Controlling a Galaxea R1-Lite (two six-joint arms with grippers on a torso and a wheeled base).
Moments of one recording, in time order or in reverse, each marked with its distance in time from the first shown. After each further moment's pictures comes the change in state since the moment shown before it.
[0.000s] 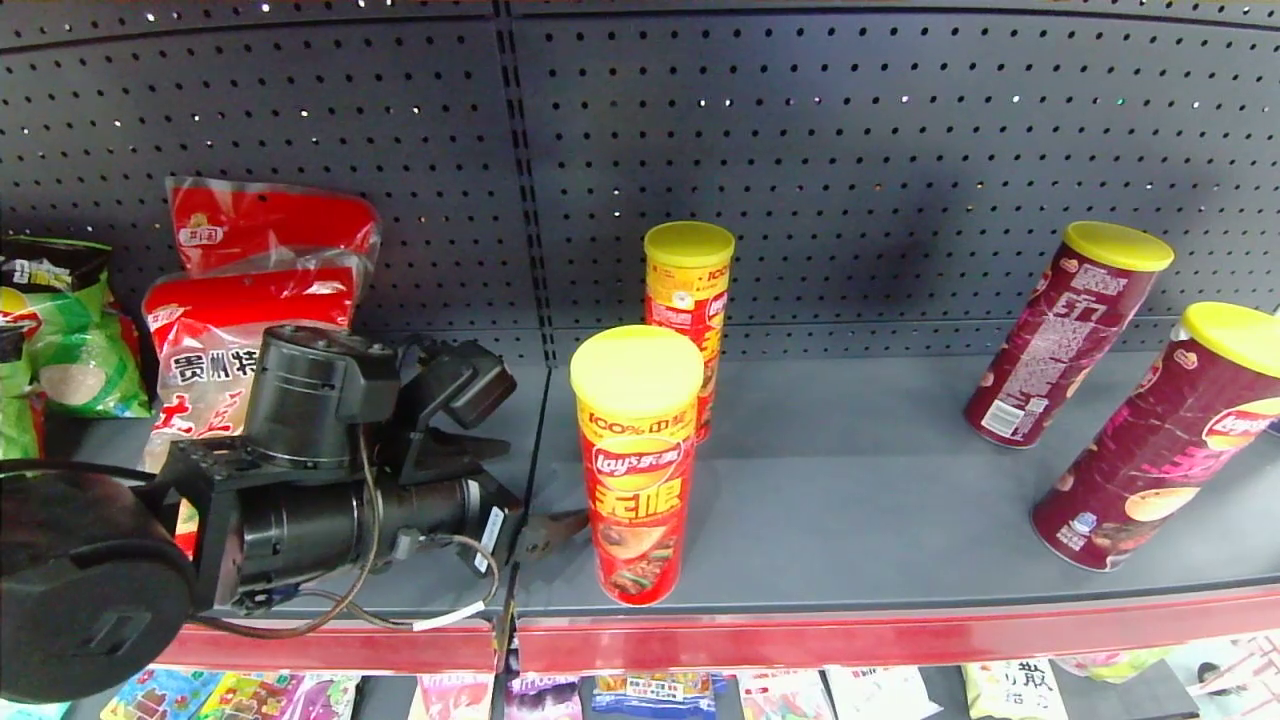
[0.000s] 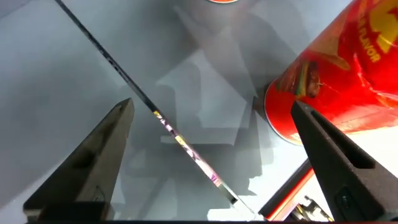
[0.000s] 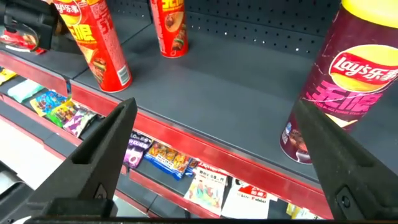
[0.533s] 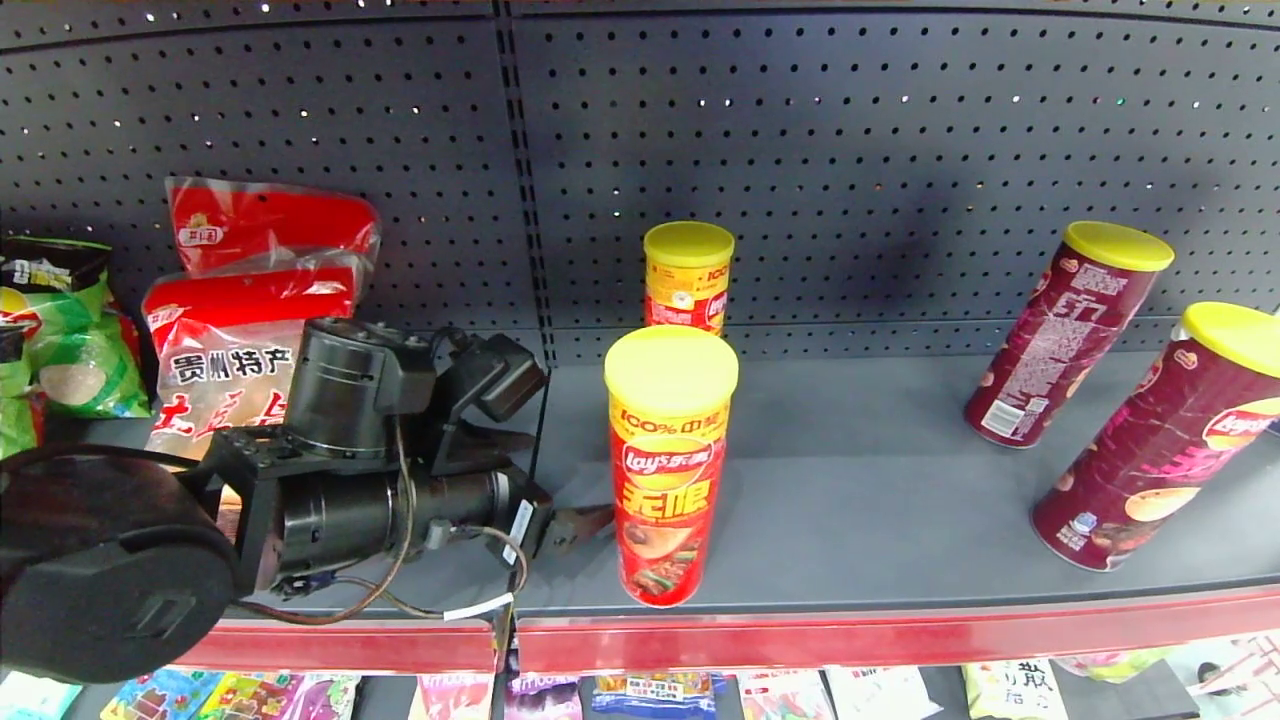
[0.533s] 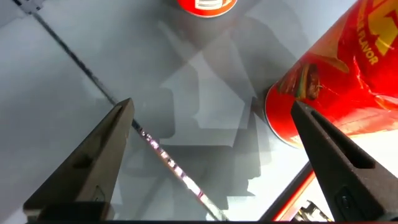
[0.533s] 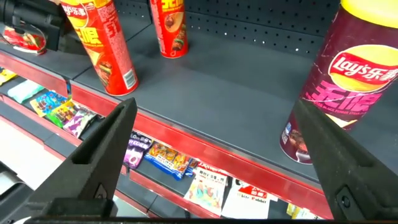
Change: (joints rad) left arm -0.036 0.041 -0.052 0.002 0.002 -0.001; right arm -0.001 -0.001 0.000 0.000 0.000 0.001
